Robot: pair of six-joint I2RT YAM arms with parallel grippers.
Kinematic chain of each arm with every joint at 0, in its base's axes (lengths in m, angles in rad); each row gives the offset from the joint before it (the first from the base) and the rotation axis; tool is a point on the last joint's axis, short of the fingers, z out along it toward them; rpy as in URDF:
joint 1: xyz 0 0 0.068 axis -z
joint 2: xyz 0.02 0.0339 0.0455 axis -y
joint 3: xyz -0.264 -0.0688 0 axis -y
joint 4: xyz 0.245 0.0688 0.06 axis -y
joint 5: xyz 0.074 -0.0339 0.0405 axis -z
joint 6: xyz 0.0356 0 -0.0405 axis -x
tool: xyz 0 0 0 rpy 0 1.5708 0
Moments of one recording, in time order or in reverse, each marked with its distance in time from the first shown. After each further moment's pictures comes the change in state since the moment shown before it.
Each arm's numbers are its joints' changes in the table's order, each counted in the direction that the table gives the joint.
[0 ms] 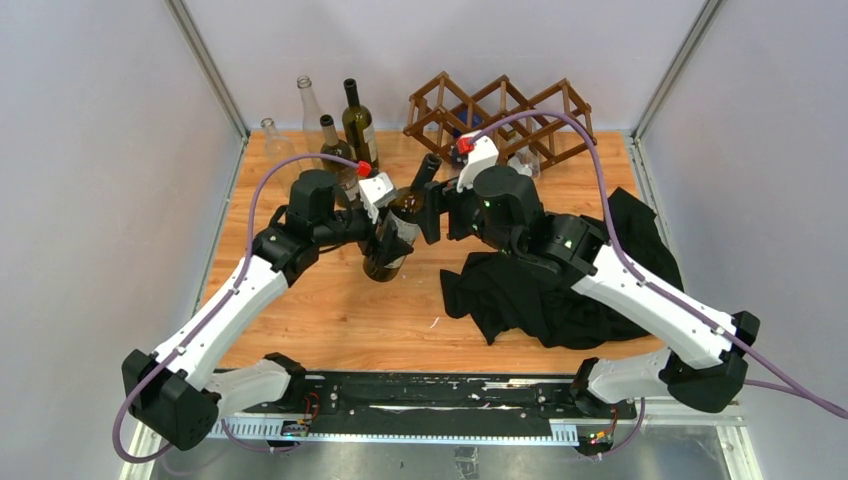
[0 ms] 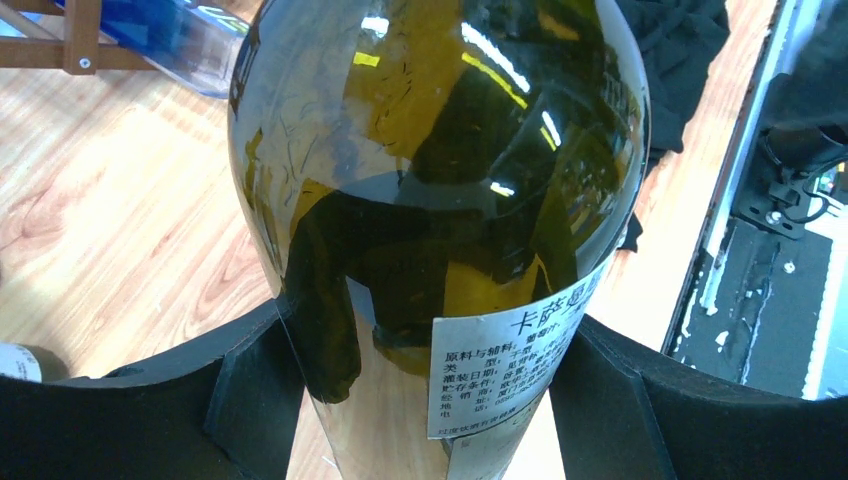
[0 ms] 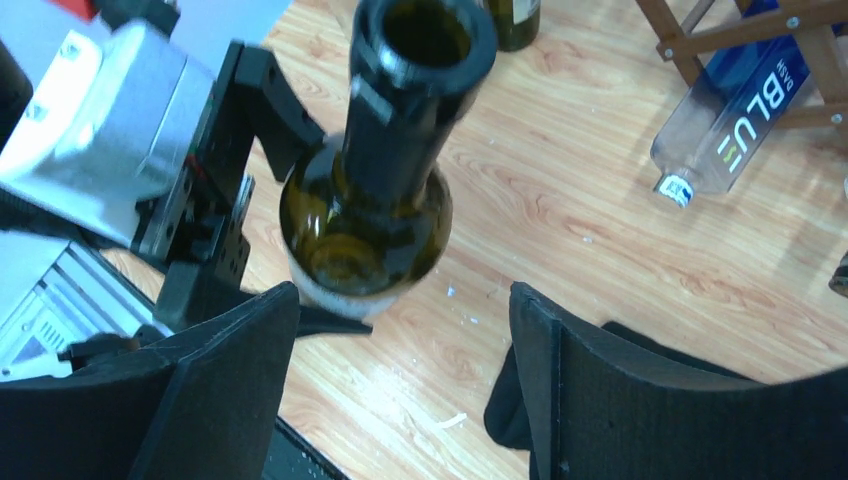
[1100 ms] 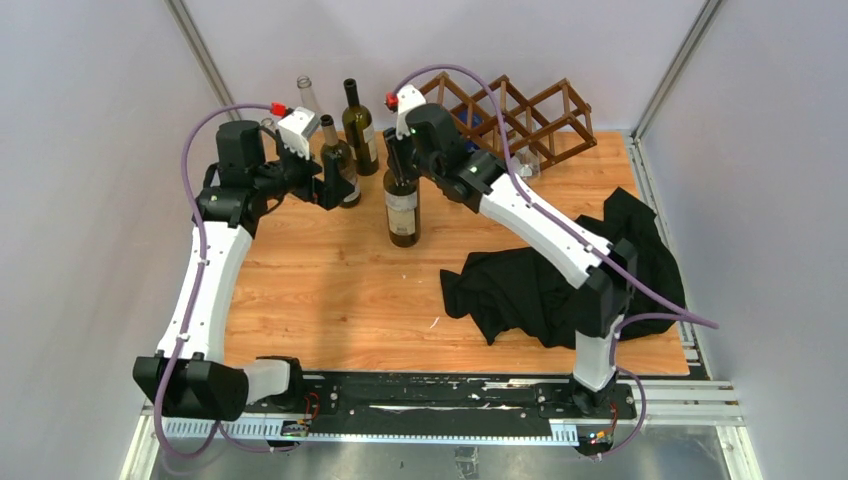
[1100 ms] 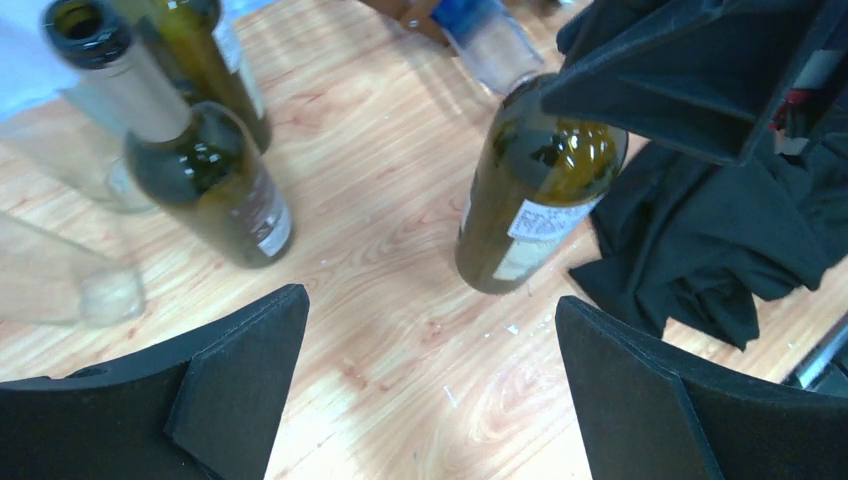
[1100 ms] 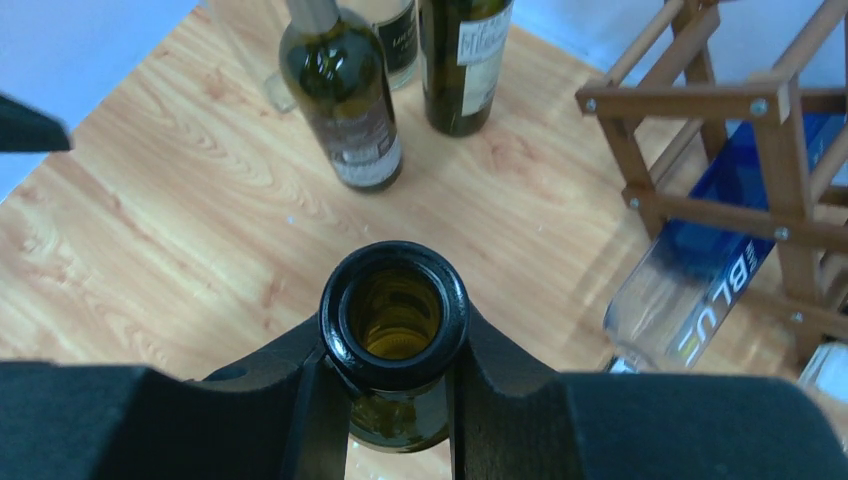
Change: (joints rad) left arm -0.403 -0.103 0.314 -0.234 0.014 0.048; right arm 0.183 -0.545 0.420 0.066 -0.139 0.230
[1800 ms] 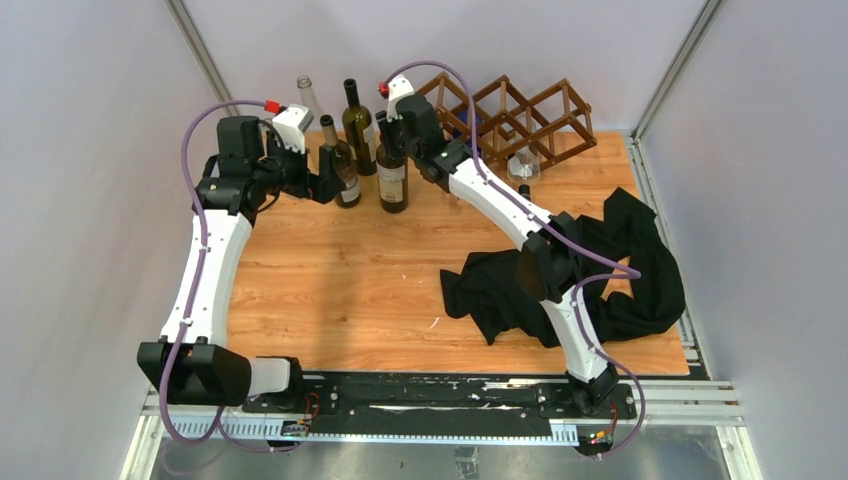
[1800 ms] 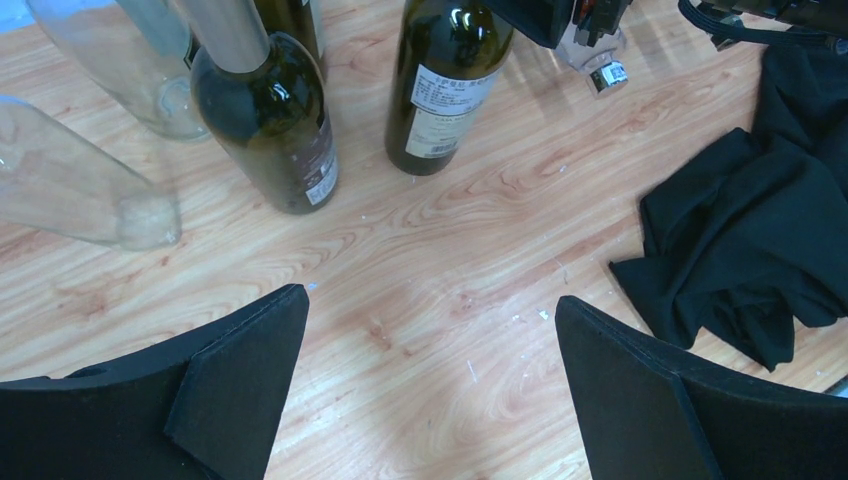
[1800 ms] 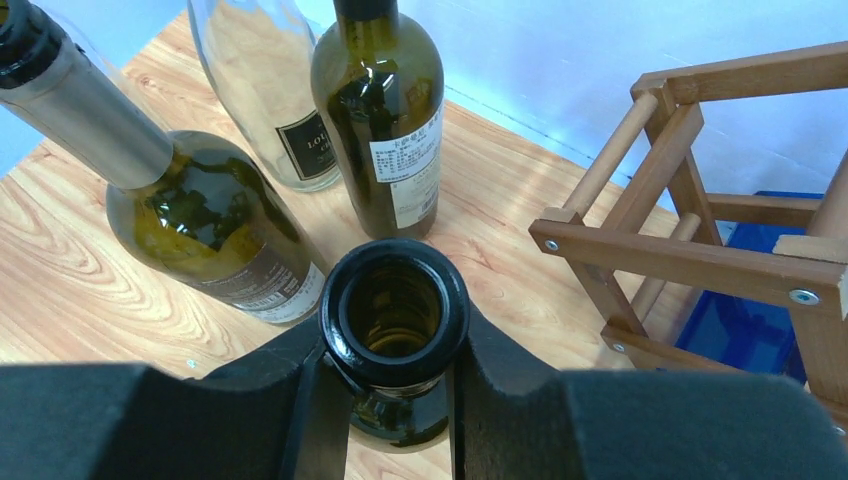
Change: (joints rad) left arm -0.063 -0.076 0.080 -0.106 -0.120 0.027; right arm 0.113 -0.435 0.333 0.229 -0.019 0.070
